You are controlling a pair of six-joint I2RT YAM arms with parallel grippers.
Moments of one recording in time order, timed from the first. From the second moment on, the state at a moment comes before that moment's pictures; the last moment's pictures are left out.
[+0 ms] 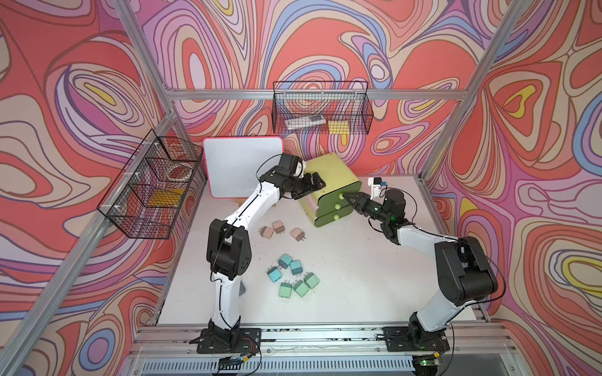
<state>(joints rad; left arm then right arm) -0.40 2.06 1.92 -0.60 0.46 -0.63 0.19 1.69 0.91 0.61 -0.63 0.89</state>
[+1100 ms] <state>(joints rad) -0.41 2.08 1.97 -0.62 0.44 -0.62 0.19 1.78 0.94 0.72 -0.65 0.95</state>
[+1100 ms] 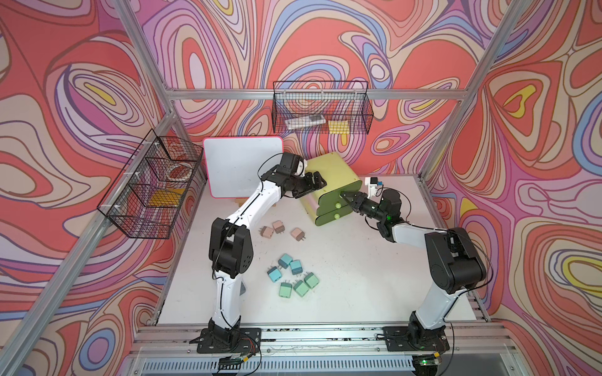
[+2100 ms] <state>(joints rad) -0.42 2.11 2.01 -0.63 0.38 -0.61 0.23 1.34 0.67 0.37 -0.41 0.80</state>
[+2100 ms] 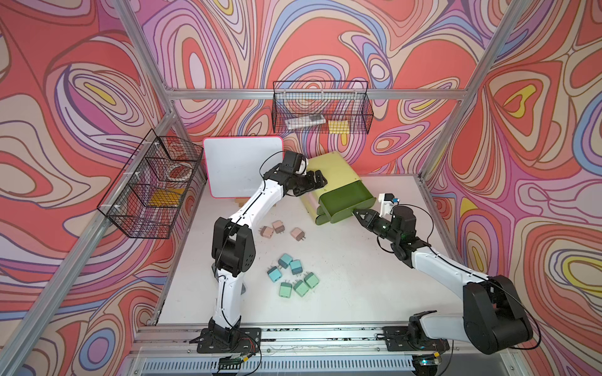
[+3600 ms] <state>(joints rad) -0.40 1.84 1.88 -0.86 0.15 -0.42 0.87 2.08 1.55 -0.36 0.23 0.09</state>
